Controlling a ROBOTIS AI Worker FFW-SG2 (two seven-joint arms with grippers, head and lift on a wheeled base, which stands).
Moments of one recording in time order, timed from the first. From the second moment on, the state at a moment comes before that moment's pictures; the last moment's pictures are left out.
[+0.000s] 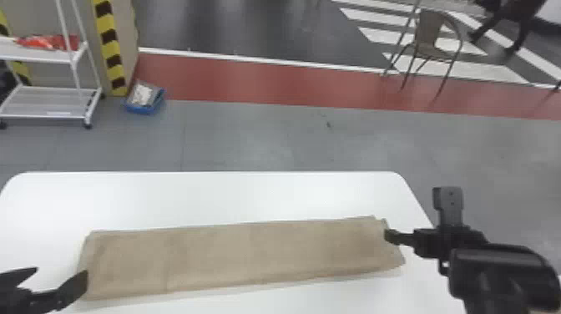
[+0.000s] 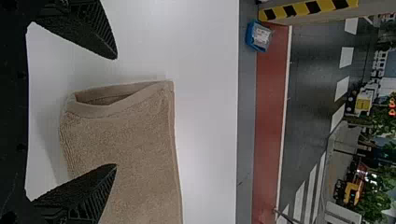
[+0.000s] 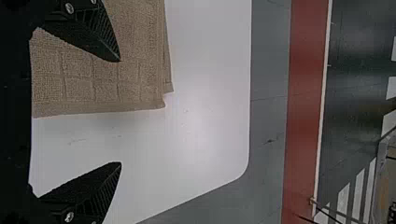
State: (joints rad) left arm 0.27 0.03 0.27 -1.85 -0.11 0.66 -0.58; right arm -0.07 -0.19 -0.44 -1.50 0.29 0.76 0.48
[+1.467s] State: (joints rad) left arm 0.29 0.02 0.21 -1.86 -0.12 0.70 -0.58; right arm -0.05 -0.19 -0.45 -1.51 0.29 0.77 0.48
